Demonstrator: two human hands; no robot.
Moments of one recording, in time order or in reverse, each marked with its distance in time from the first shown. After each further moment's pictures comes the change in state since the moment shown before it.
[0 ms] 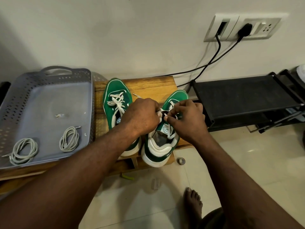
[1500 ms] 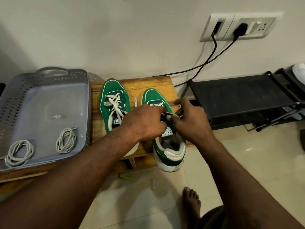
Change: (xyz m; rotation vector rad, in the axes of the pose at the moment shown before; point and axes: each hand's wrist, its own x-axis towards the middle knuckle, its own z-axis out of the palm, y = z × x) left_hand -0.011 0.018 -0.004 0.122 -0.163 0.173; right_hand -0.006 0.003 -0.017 0.063 0.025 -0.014
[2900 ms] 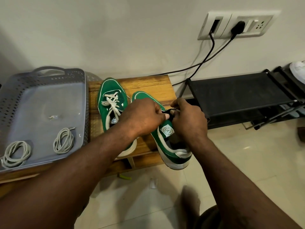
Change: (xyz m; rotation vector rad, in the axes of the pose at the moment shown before) left_hand -0.007 0.008 -0.013 -0.278 0.020 -0.176; right_hand -0.002 -0.013 0.006 -0.217 0.082 0.111
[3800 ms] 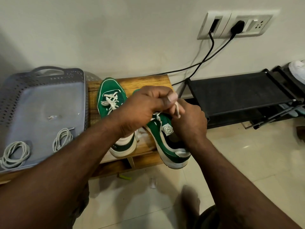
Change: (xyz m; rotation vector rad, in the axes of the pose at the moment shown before) left_hand -0.018 0.005 -0.030 -0.779 -0.233 0.453; right_hand -0.006 -0.003 -0.004 -0.011 0.041 -0.014
